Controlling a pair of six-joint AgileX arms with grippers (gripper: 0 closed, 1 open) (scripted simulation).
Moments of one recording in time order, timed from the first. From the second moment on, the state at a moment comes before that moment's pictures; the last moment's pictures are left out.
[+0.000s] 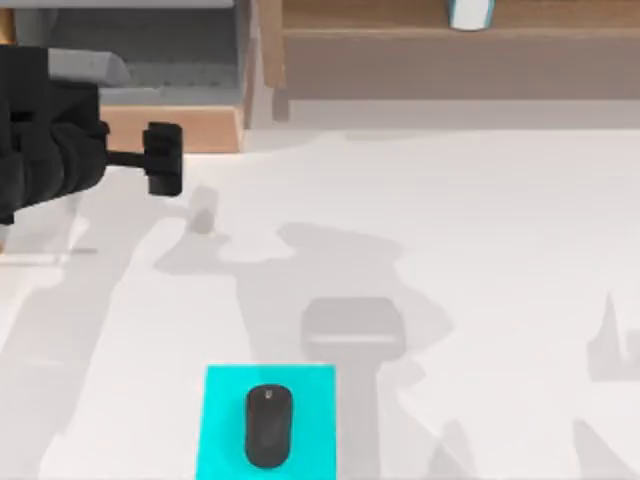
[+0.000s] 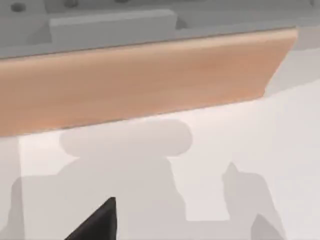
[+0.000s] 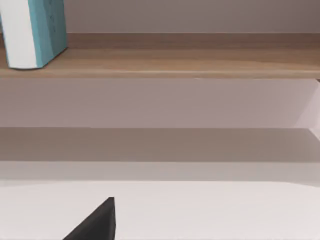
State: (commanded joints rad) left arm -0.16 1.64 0.87 0.10 0.15 -0.02; right arm 0.00 0.00 0.00 0.00 0.00 0.00
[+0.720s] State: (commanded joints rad) left arm 0.57 1.66 0.56 1.20 0.44 1.08; right arm 0.00 0.00 0.00 0.00 0.00 0.00
